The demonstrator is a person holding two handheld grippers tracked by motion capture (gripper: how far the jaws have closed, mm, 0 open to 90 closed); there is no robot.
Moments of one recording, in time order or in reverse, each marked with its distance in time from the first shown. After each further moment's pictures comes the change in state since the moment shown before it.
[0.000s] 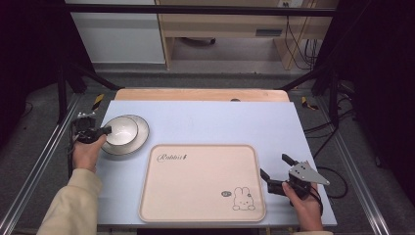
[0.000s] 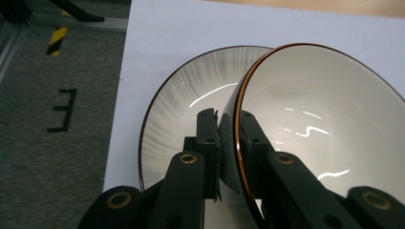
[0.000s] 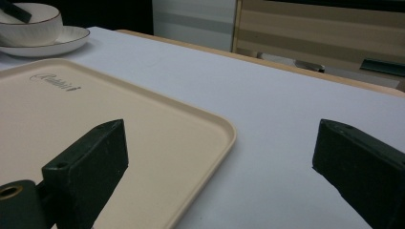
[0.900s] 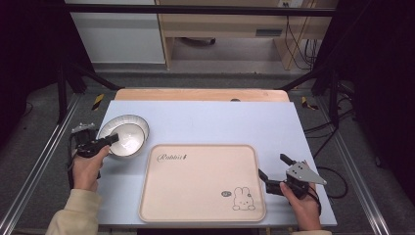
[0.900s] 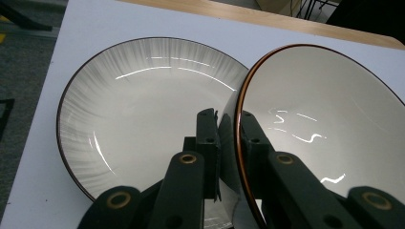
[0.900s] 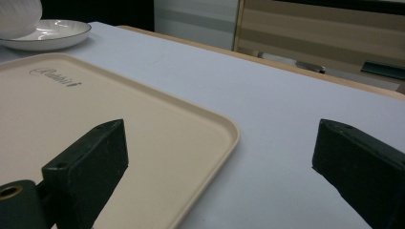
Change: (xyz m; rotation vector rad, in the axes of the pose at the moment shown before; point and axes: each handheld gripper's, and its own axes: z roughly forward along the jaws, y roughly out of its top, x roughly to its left) left arm -0.031 -0.029 -0.035 -0.070 -0.141 0.036; right arm 0.004 0.000 0.004 0.010 0.002 -0.024
